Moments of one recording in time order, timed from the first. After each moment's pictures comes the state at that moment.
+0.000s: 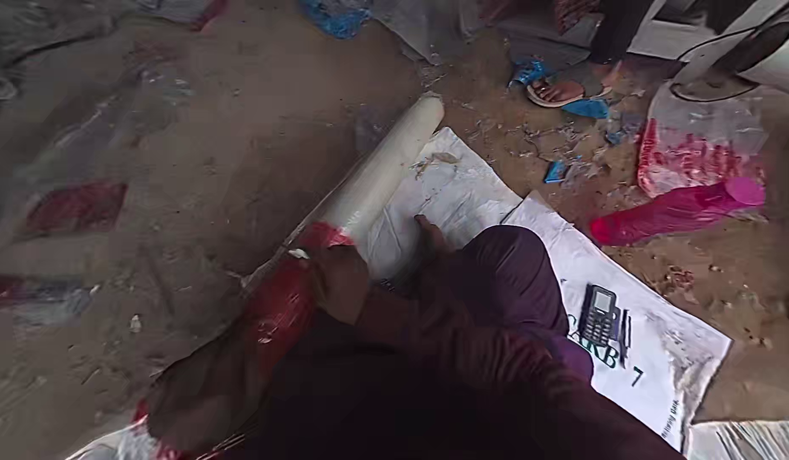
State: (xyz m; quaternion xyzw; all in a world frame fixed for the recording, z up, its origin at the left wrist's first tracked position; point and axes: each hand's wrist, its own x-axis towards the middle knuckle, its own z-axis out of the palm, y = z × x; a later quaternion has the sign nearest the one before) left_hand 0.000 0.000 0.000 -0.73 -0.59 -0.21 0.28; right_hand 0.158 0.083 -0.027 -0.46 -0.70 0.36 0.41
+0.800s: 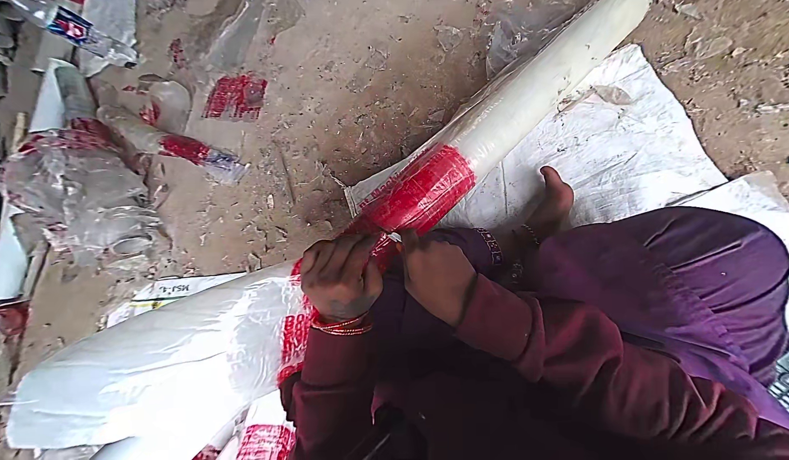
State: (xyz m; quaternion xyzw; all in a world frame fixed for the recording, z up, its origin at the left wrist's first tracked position) left_hand -0.028 -0.008 -0.016 -0.71 -0.62 -0.23 0.24; right_hand 0.132 0.045 0.013 -0.43 -0.80 0.43 -0.02
